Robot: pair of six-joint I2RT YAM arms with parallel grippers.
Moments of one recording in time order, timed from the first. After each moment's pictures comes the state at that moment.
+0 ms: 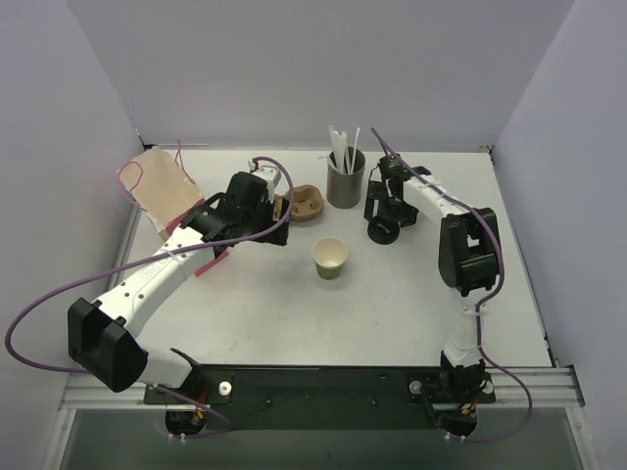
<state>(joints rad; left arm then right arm) -0.58 1.39 1.28 -0.67 -0.13 -0.29 0.28 2.07 1.59 -0.69 0.16 0.38</state>
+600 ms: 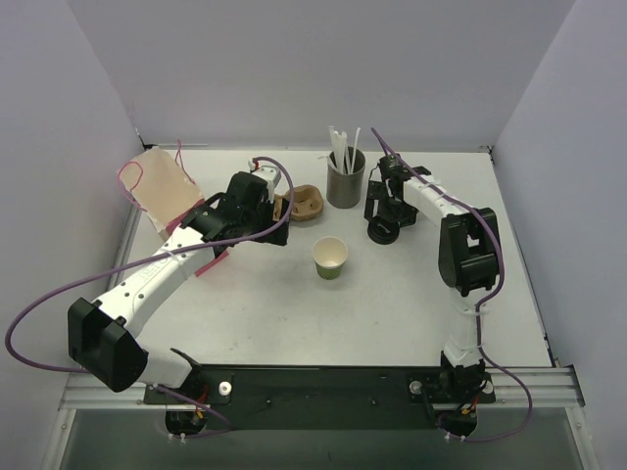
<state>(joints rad) -0.58 1.39 1.28 -0.67 -0.13 -0.29 0.28 2.08 1.59 -0.69 0.16 0.38</state>
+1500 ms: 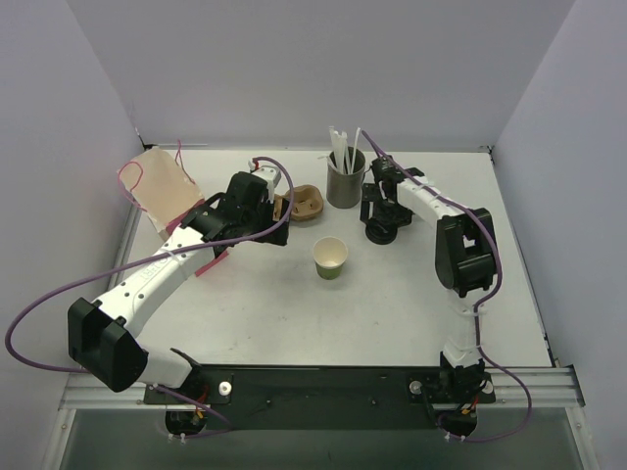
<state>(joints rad) -0.58 1.39 1.28 -0.67 -0.13 -0.29 0.32 2.08 1.59 -0.69 0.20 0.36</state>
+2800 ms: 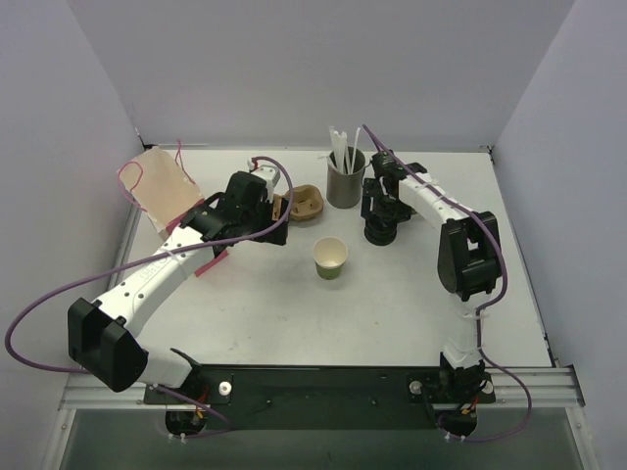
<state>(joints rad) -0.57 1.39 1.28 -0.67 -0.13 -0.29 0.33 2.04 1.62 -0.74 0.20 0.36</state>
